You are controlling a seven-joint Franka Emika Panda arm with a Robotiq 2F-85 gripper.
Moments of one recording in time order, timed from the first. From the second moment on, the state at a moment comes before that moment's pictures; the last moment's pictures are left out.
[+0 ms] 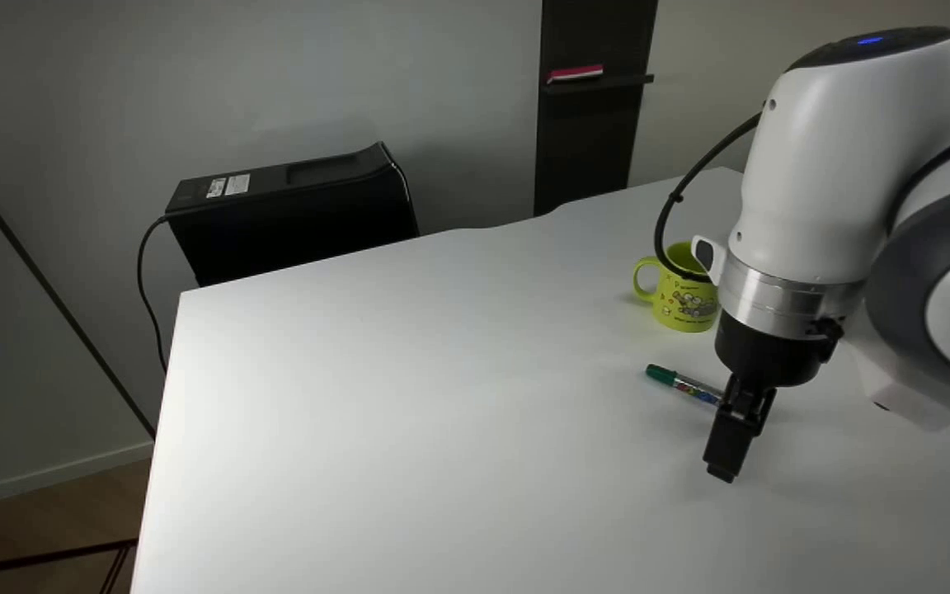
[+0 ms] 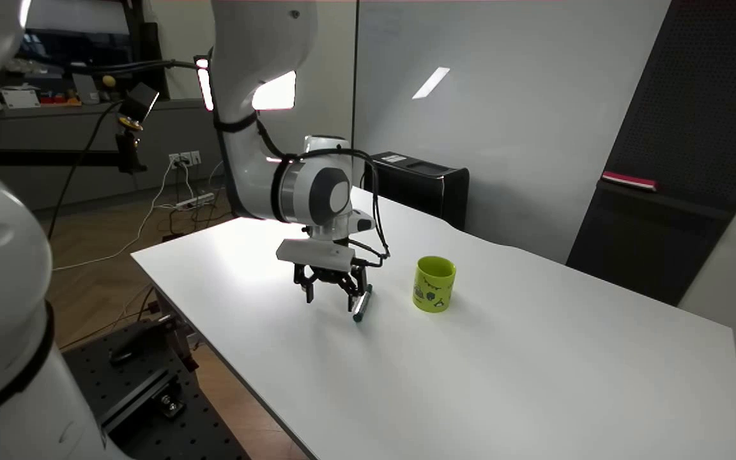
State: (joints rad) arm 0.28 0.49 -0.02 -2.41 -0.18 2.86 -0.02
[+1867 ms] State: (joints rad) arm 0.29 0.61 -0.16 -2.15 -0.25 2.57 0.10
